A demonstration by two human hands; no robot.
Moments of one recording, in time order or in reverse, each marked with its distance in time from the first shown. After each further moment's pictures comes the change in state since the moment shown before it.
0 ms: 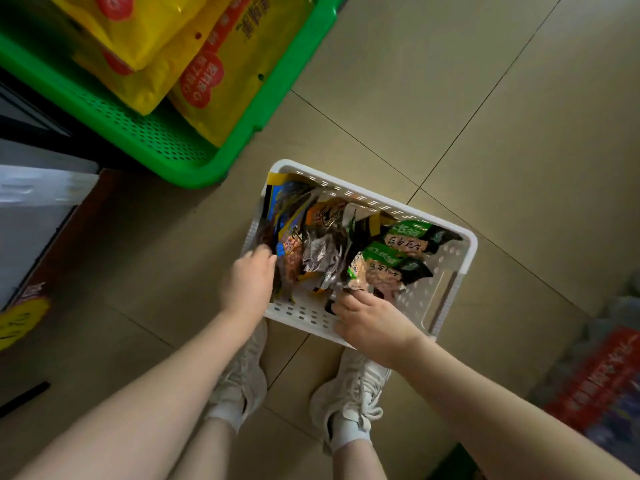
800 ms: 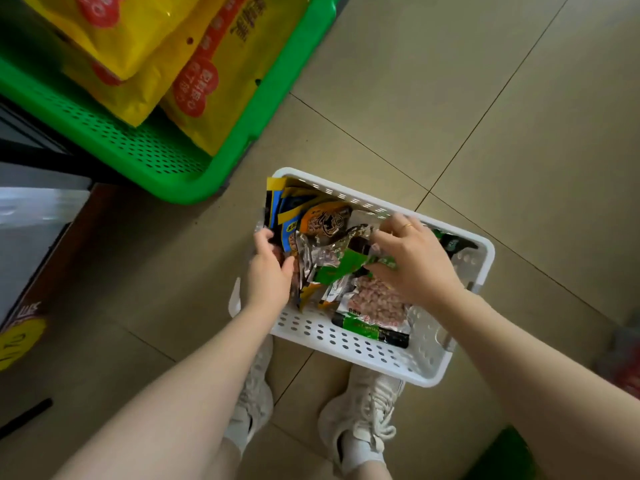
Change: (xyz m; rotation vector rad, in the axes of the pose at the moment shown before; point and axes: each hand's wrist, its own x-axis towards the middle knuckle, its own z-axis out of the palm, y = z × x) left_hand 0.032 0.015 0.025 -0.334 0.021 -0.202; right_hand 0.012 0.075 -0.041 0.404 0.359 0.500
